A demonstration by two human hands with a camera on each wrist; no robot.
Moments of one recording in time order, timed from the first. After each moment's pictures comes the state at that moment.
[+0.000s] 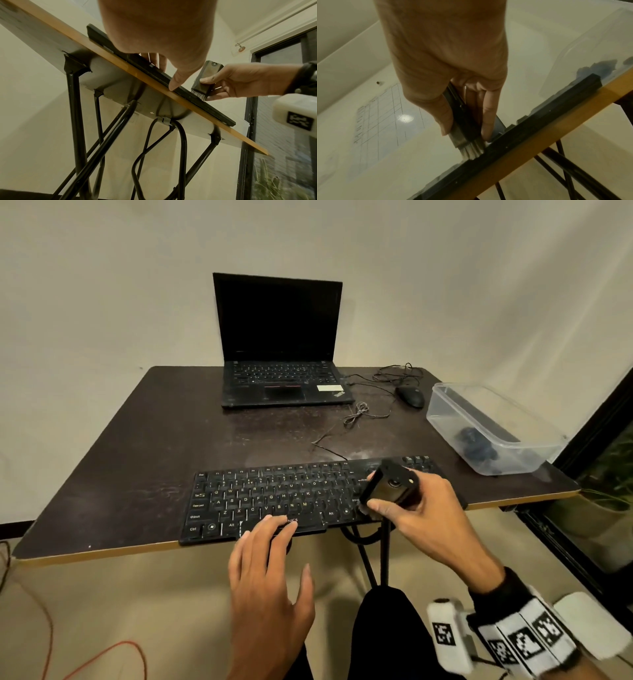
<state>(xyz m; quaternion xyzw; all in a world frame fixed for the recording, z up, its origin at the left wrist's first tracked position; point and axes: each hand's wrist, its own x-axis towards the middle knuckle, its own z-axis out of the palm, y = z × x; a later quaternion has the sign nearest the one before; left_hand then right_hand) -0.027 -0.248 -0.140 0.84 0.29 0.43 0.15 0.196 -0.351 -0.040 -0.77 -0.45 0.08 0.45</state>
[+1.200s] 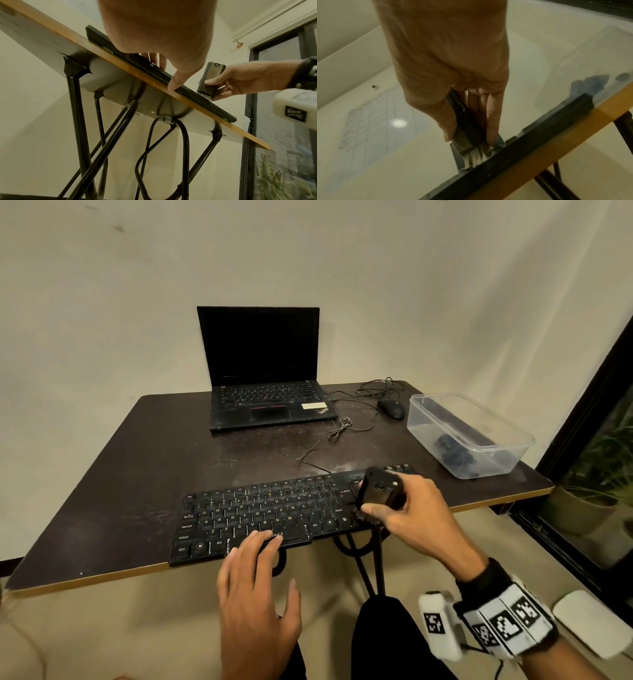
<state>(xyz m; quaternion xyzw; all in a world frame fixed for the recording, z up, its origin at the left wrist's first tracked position) -0.028 -0.244 -0.152 0.85 0.27 0.43 0.13 0.197 -0.361 -0.026 -0.81 -0.43 0.05 0.39</state>
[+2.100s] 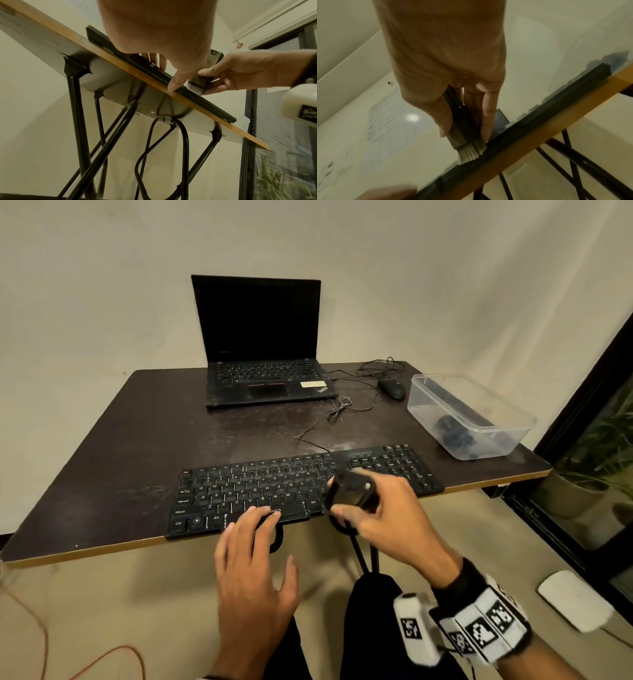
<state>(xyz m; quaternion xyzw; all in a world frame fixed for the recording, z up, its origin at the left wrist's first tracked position) -0.033 -0.248 -0.142 0.85 0.28 0.41 0.14 0.159 -0.351 -0.043 -0.76 -0.49 0.07 0.42</state>
